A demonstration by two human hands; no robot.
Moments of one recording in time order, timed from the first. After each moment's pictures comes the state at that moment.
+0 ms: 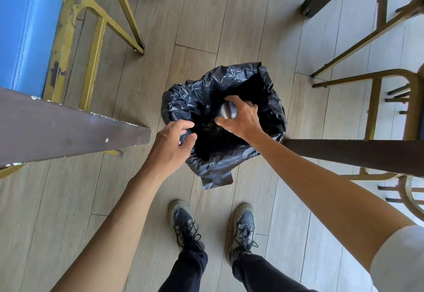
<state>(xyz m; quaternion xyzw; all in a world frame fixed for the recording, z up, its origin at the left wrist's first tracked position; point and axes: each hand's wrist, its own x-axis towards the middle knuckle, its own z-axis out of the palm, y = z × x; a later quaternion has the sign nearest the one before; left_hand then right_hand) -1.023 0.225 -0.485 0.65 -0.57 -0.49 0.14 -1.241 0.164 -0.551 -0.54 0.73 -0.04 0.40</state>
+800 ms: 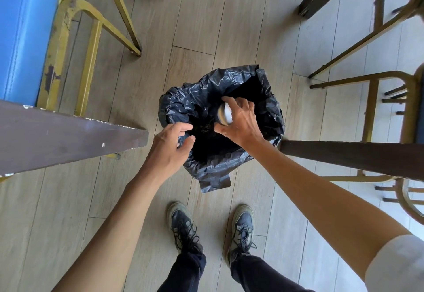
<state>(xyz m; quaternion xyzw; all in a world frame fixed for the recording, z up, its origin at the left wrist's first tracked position) -1.022 0.221 -0.488 0.65 -0.56 -0.49 0.15 -1.240 0.169 -0.542 -0.62 0.70 -0.03 0.35</state>
